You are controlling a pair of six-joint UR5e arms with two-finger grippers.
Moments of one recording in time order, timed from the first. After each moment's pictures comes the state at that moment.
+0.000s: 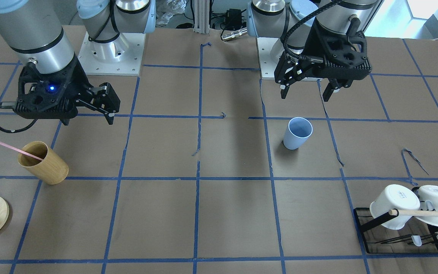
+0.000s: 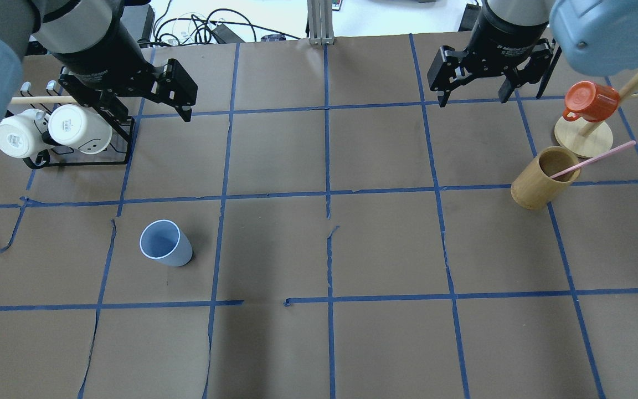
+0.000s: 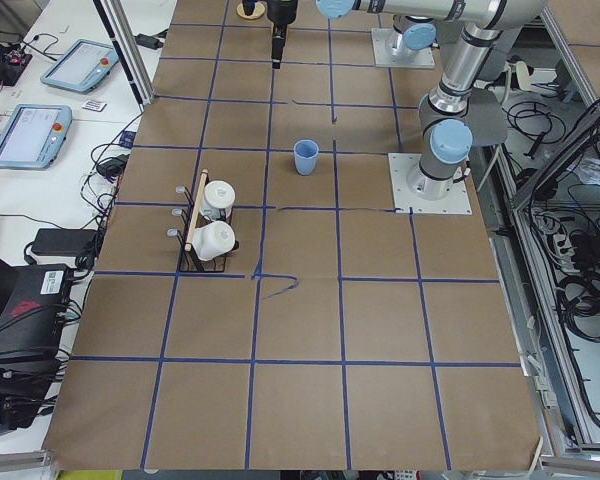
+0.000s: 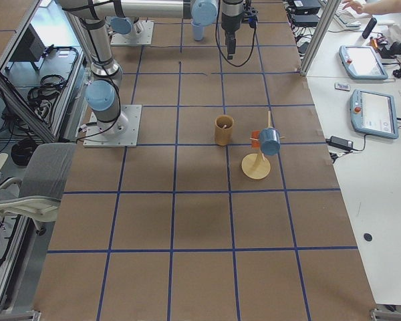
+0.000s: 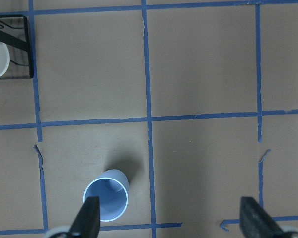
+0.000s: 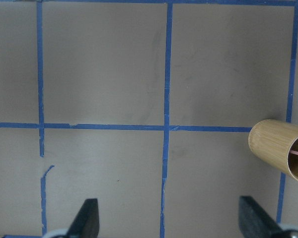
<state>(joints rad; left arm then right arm) -1.60 -1.55 -1.54 -1.52 1.56 0.01 1.59 -1.46 1.50 -1.65 -1.56 -0.01</state>
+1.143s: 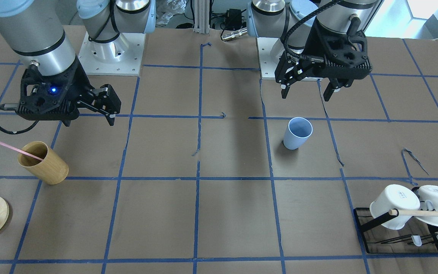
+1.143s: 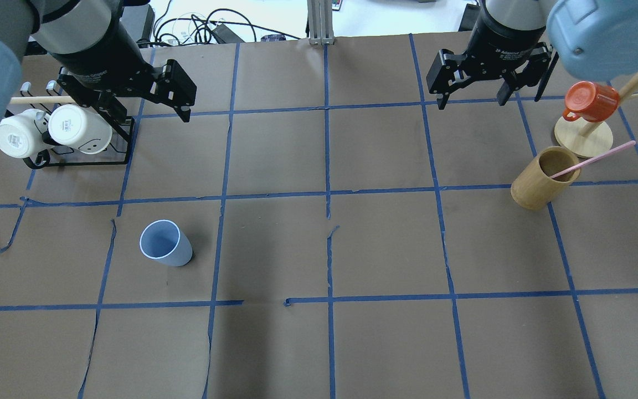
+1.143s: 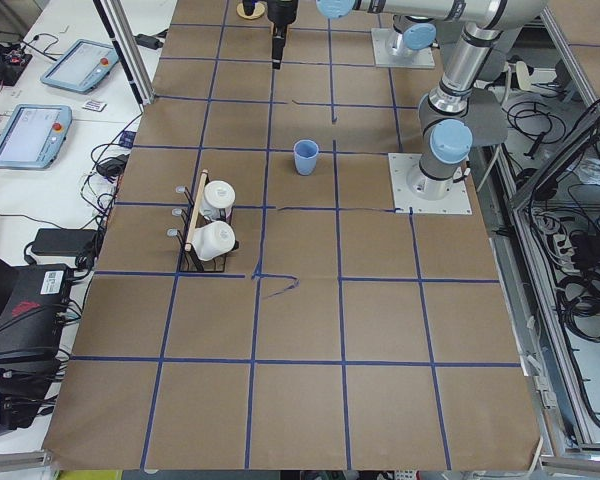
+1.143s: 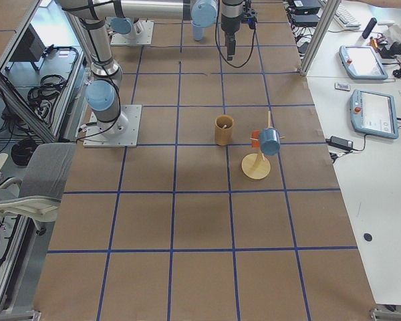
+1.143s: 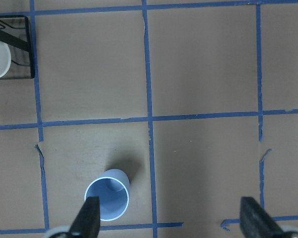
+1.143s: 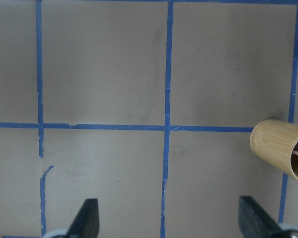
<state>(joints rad) -1.60 -1.55 -1.54 -1.52 1.57 0.01 1.59 -1.47 1.51 -1.66 -1.56 -0.01</state>
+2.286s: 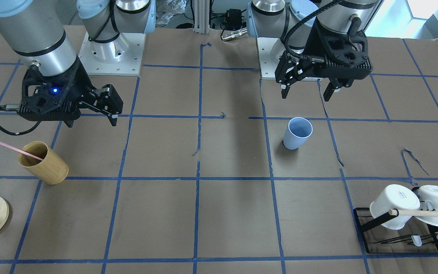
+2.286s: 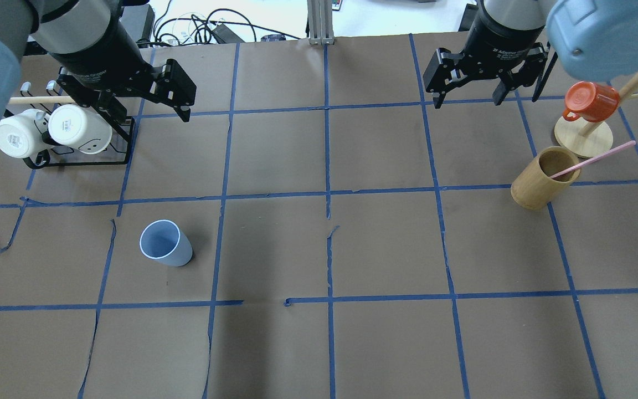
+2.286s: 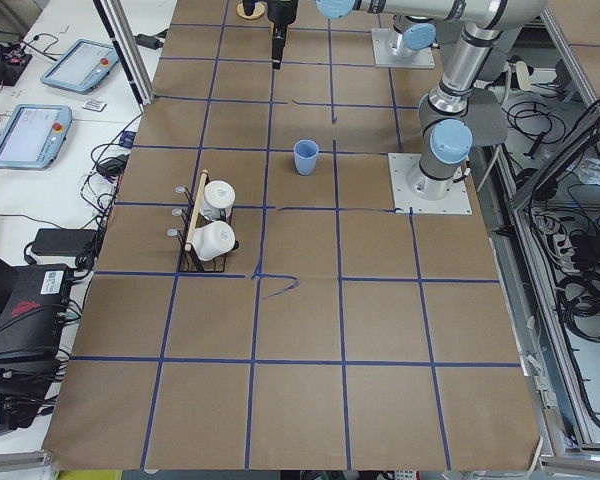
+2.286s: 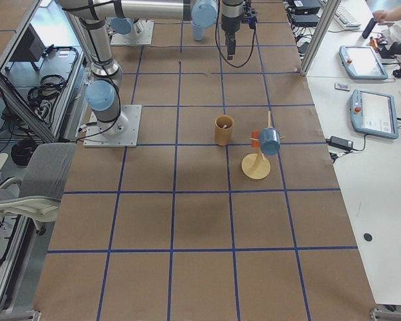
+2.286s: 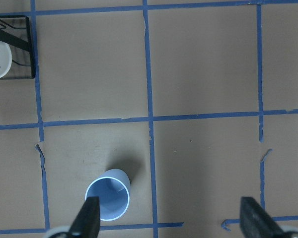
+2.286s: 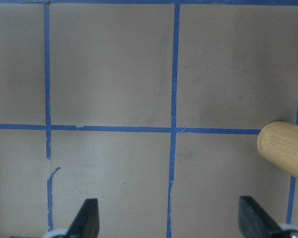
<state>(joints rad) -1.59 -1.55 -1.54 -1.52 1.56 0.01 1.59 -1.46 1.51 -1.67 -1.54 -0.01</state>
